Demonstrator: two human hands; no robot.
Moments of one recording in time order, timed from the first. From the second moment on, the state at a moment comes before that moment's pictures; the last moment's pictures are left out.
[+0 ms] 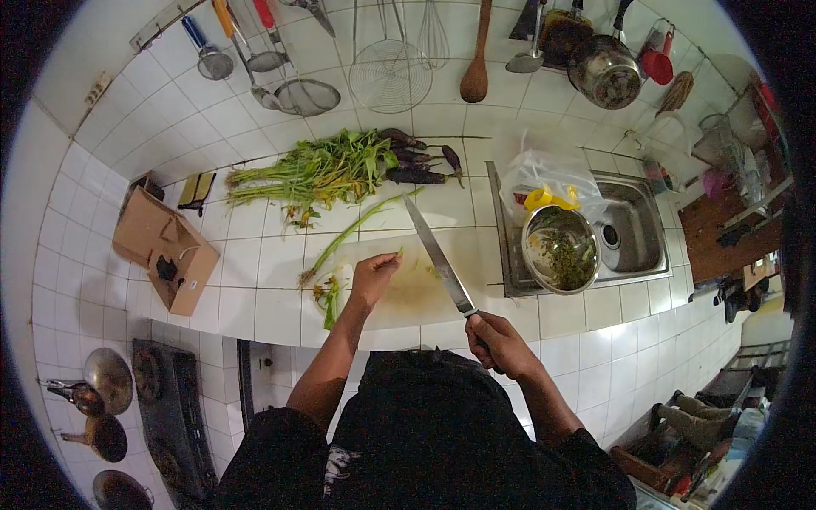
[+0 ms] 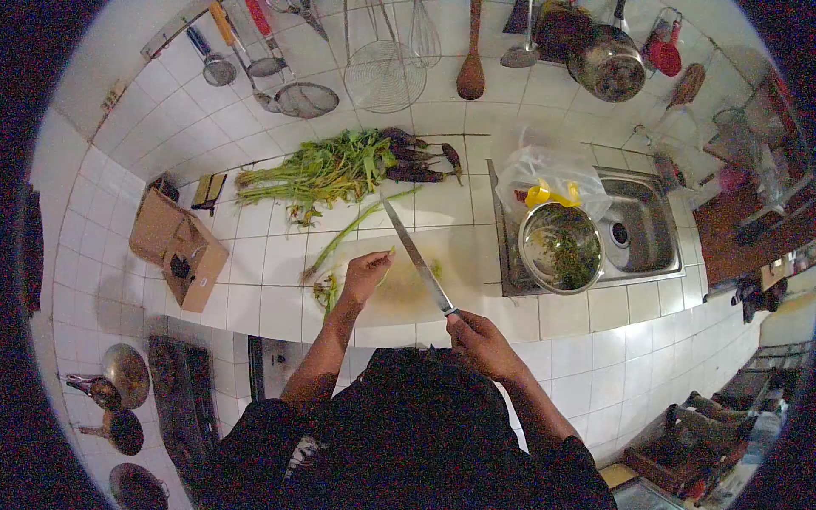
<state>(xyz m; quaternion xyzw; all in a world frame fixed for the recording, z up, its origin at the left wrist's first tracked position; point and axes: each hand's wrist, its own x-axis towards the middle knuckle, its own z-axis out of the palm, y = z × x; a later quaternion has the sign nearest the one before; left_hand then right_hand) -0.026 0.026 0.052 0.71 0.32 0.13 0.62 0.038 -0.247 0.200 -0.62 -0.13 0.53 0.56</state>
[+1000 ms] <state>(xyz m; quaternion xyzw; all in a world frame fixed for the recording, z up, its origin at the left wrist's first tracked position) -0.082 0.036 0.011 0.85 0.31 0.19 0.37 0.037 -0.251 0.173 -0.61 -0.13 0.52 0.58</state>
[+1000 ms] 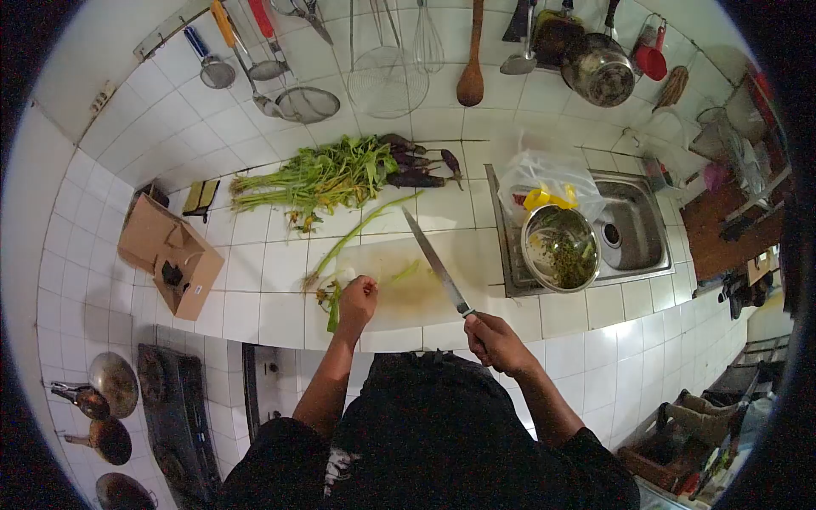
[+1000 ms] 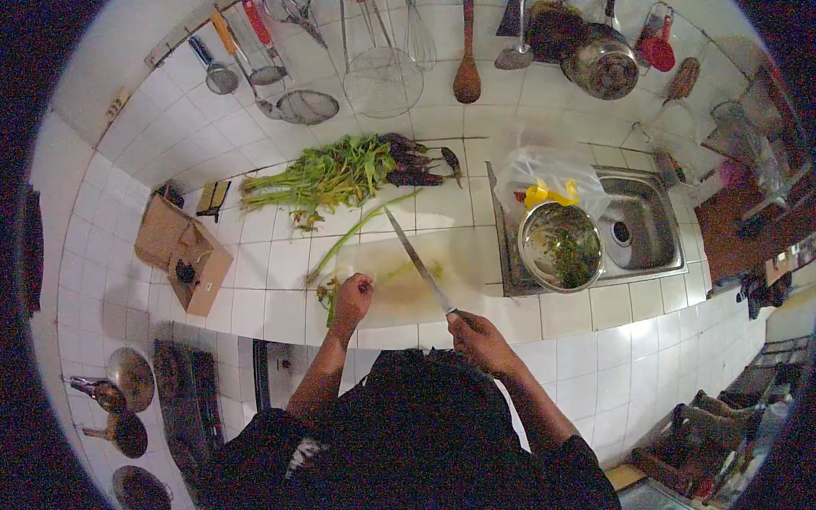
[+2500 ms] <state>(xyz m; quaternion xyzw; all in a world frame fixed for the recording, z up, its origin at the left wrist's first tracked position) -0.025 0.020 -0.005 0.90 0.23 0.13 0.34 -0.008 -0.259 0.072 -0.79 -0.07 0.40 0.46</state>
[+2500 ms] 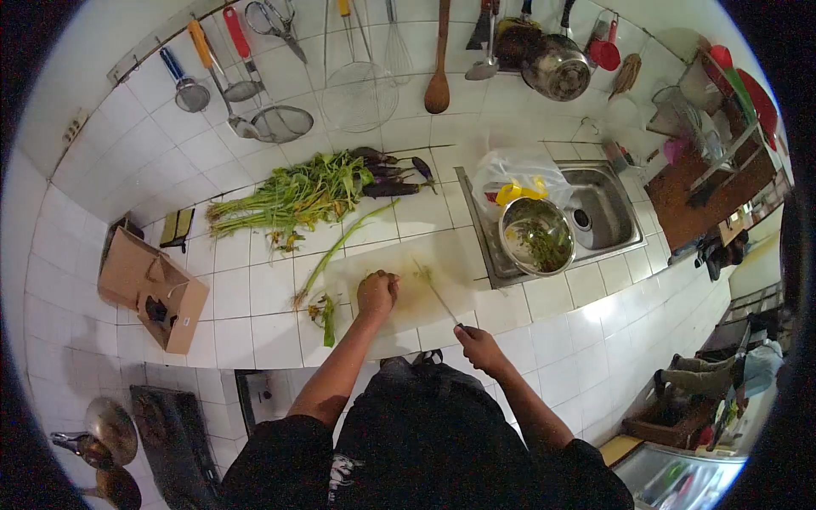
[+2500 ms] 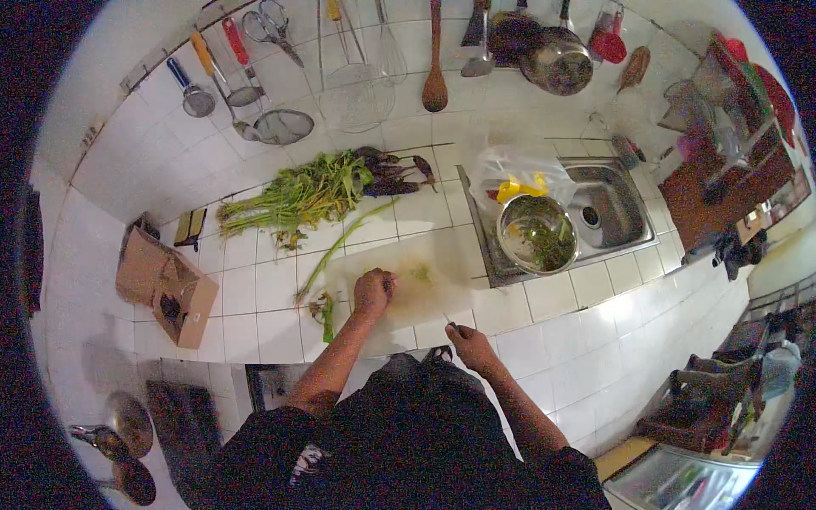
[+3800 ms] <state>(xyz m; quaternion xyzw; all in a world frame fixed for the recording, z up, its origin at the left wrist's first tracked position) -0.036 0.046 -0.016 0.95 0.03 0.11 0.29 -0.023 -0.187 0.027 -0.88 -0.19 0.27 0.33</state>
